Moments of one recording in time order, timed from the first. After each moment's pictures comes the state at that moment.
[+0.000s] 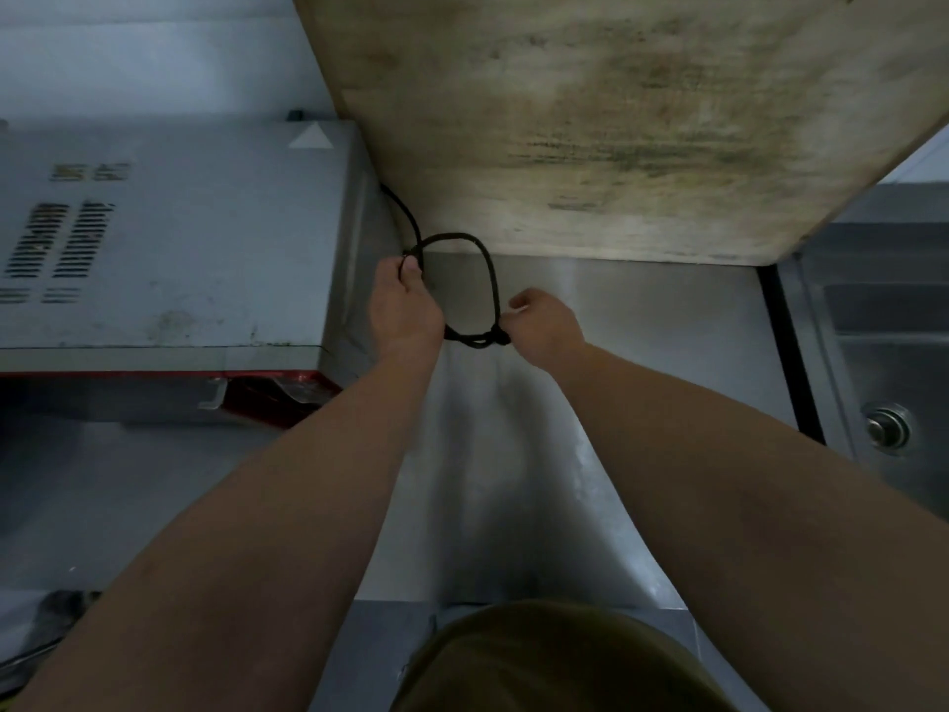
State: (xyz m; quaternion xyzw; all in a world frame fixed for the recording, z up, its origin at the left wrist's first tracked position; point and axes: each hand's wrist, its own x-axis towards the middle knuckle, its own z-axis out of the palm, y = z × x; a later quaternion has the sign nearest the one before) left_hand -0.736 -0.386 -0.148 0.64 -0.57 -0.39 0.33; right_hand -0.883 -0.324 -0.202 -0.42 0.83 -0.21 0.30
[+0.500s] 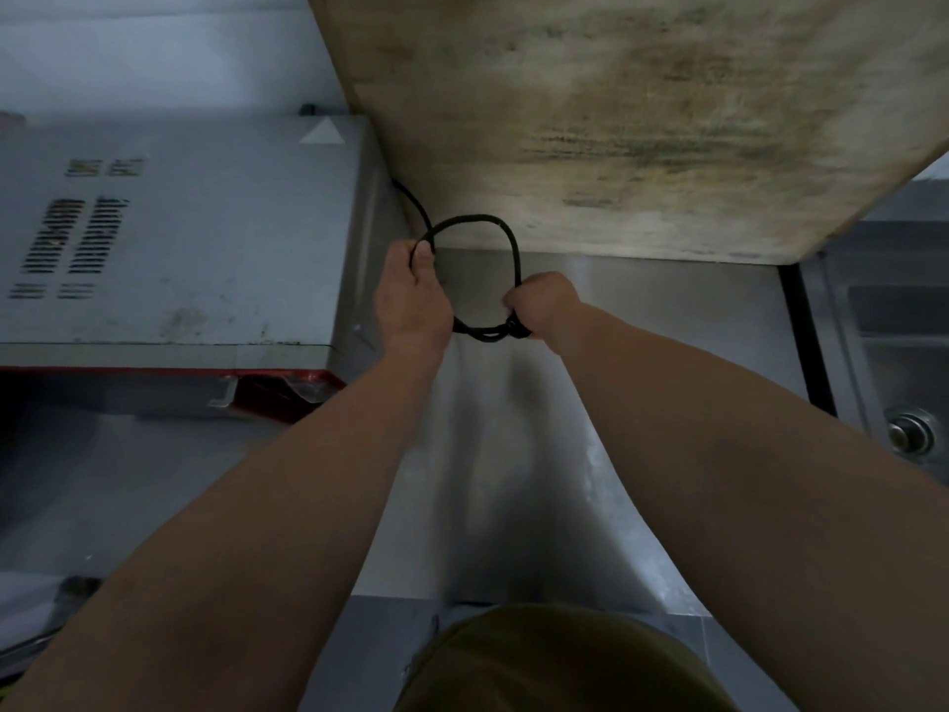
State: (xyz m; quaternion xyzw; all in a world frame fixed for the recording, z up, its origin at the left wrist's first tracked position) left_hand -0.735 -0.387 -0.137 0.61 -0.60 -0.38 0.35; right_hand -0.885 -0.361 -0.182 -0.30 0.81 -0.23 0.44
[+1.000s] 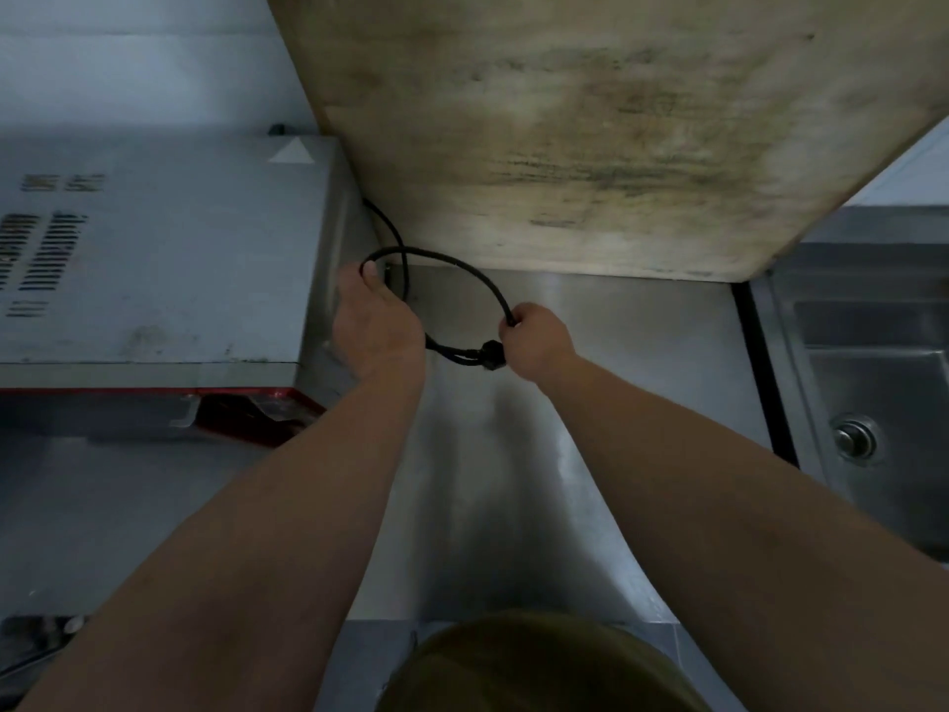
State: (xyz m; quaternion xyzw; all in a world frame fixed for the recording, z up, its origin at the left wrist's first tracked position) left_hand -0.741 -0.376 -0.126 0.71 -0.55 -0.28 0.33; right_hand -0.887 -0.316 -0.181 -0.32 0.84 -0.26 0.36
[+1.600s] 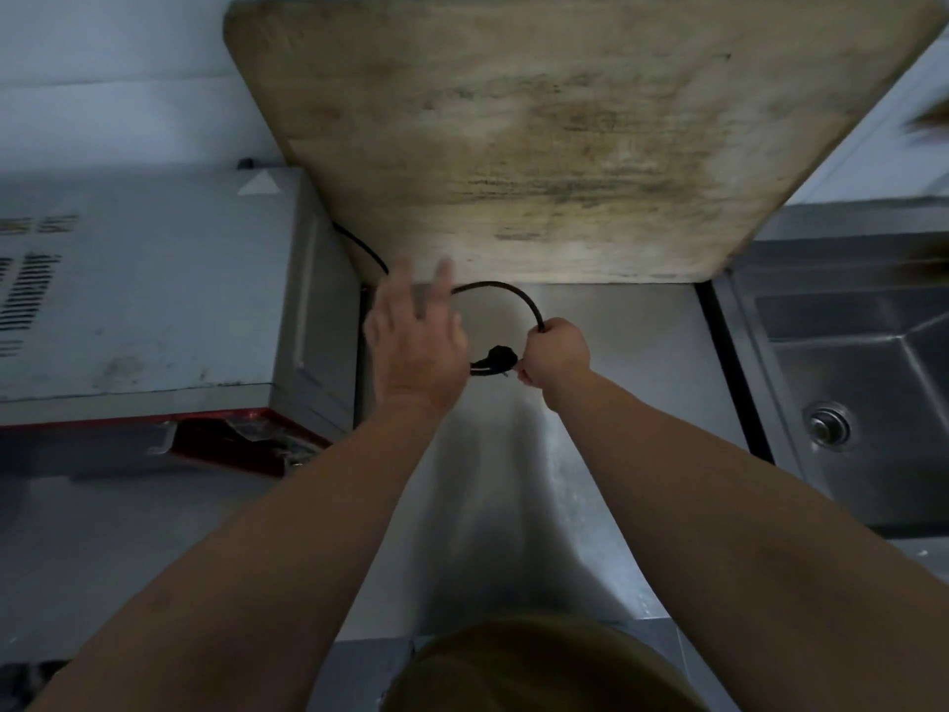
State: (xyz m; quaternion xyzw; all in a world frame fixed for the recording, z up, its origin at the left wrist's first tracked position) left_hand -0.769 -0.340 -0.148 0.46 -0.85 -0.05 0.26; right_hand -0.914 -0.283 -0.171 -0.11 0.83 -0.39 0.38
